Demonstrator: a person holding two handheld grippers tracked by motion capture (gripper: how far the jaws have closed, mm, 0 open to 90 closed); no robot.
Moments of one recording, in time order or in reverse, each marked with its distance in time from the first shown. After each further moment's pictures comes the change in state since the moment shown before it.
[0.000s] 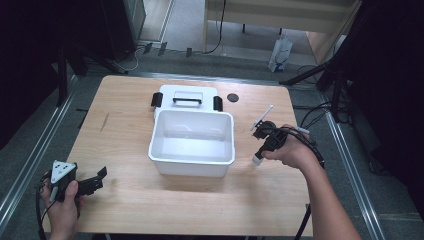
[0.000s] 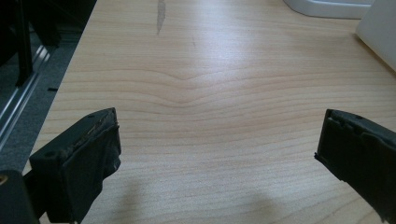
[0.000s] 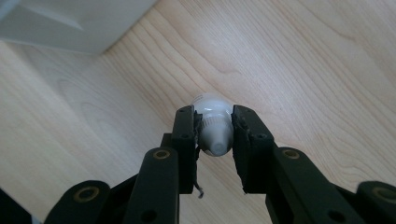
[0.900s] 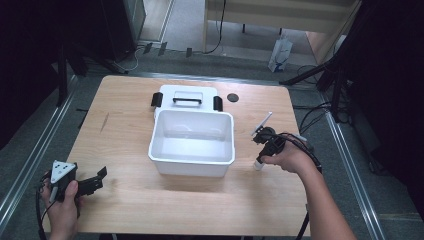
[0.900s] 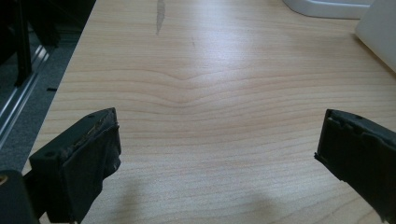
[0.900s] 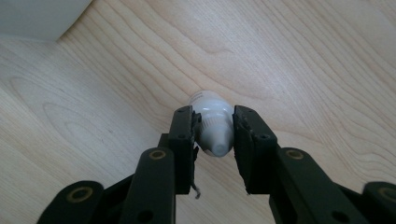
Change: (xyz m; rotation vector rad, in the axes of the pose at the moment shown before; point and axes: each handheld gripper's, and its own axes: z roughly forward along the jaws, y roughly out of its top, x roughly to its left) left arm 0.000 0.000 0.000 0.000 -0.003 0.000; right arm -0.004 -0.009 0.029 0.044 -0.044 0.069
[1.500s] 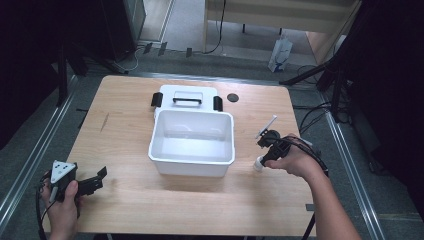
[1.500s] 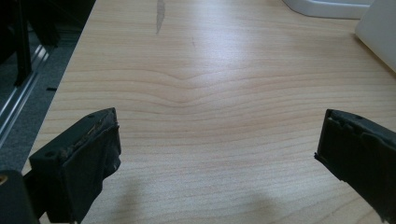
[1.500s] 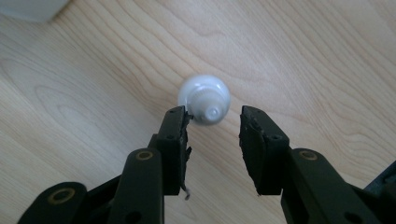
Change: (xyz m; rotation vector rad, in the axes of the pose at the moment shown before) left arm 0.000 0.000 0.000 0.002 -0.001 -0.001; right arm 0.001 -0.015 -0.007 -0.017 -0.038 -0.008
